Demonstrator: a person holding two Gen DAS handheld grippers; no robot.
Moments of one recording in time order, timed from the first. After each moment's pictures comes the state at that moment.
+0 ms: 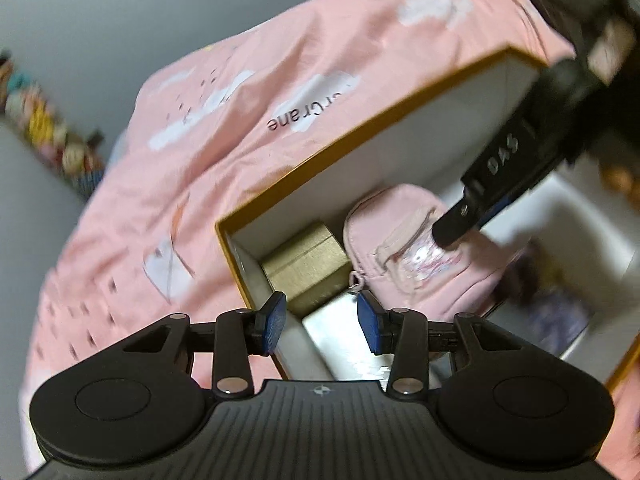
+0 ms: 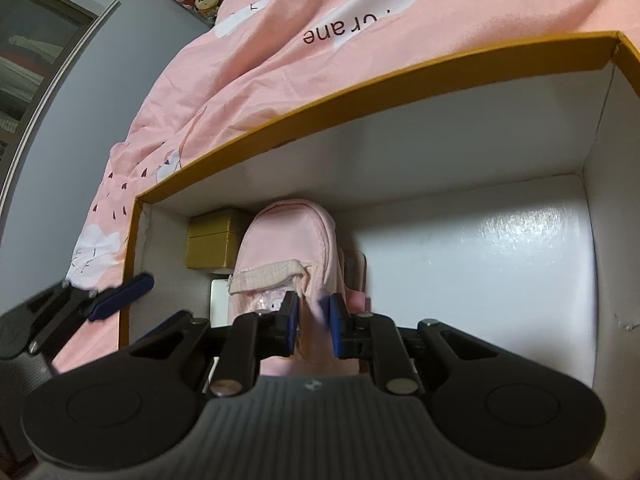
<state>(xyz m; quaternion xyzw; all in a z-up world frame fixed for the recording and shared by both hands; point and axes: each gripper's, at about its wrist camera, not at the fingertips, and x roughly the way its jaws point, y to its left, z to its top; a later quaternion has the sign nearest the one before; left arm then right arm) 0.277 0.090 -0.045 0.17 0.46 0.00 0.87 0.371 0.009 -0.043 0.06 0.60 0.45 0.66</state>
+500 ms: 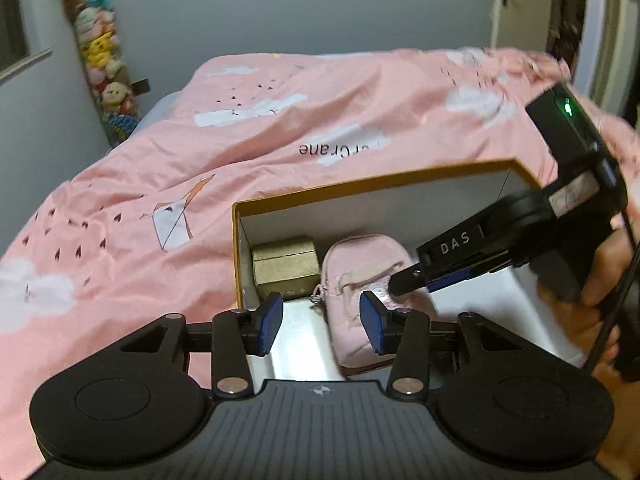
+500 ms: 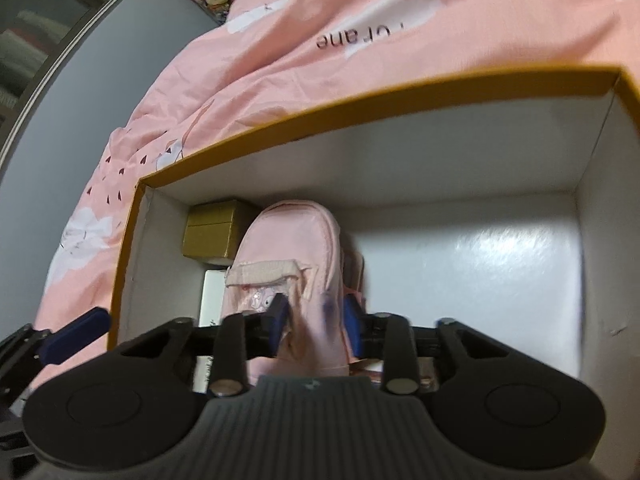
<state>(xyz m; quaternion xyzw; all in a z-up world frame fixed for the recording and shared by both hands) 0.232 0.082 -0.002 0.00 0.40 0.07 0.92 0.357 0.008 -0.031 0.01 0.56 0.46 0.69</state>
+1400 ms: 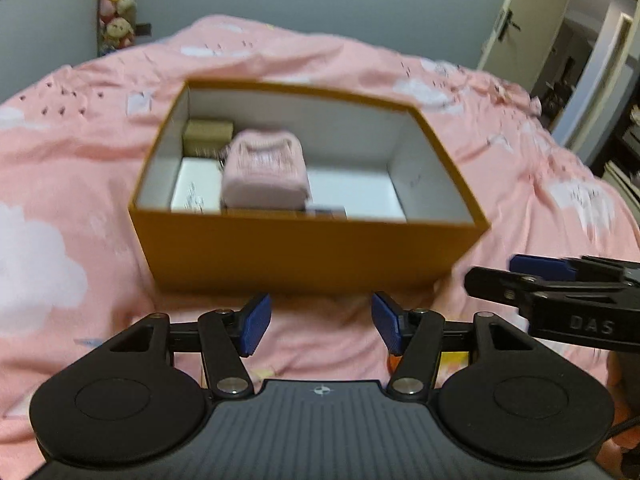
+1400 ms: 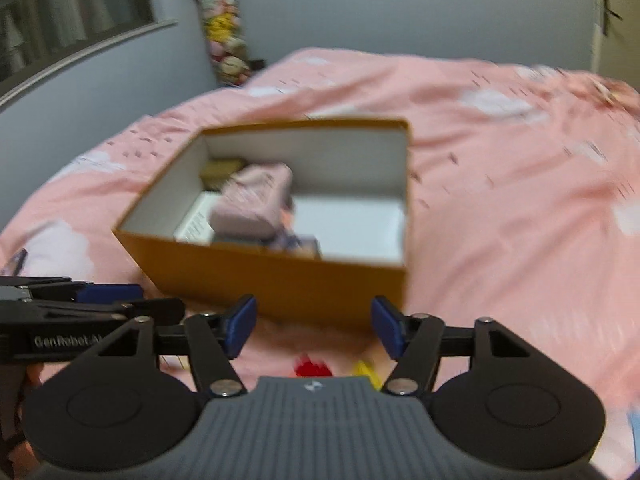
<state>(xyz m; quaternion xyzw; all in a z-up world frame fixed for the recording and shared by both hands) 0.115 0.001 -0.032 -0.13 0.40 0.04 0.91 0.206 -0.209 0.018 -0.09 0.36 0.43 0.82</state>
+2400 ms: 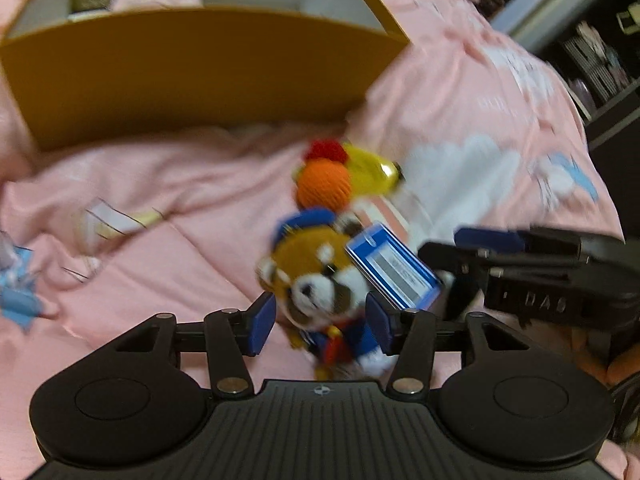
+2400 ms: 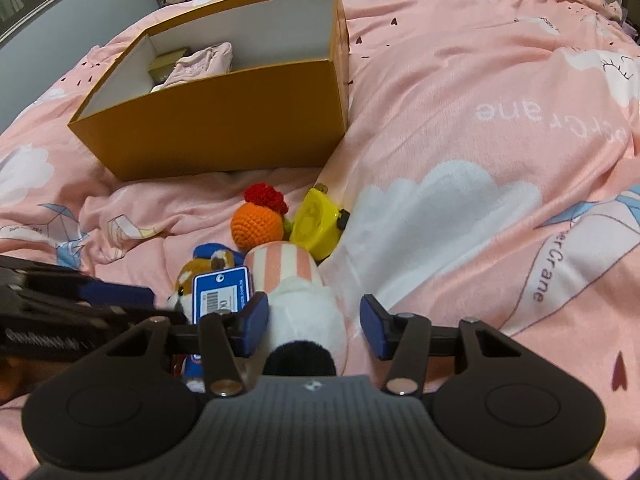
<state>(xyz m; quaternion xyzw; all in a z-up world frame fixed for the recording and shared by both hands) 0.104 -0.039 -0.083 -0.16 0.55 -0.12 0.81 0.181 -0.264 -0.031 -0.11 0.49 0.38 0.78</state>
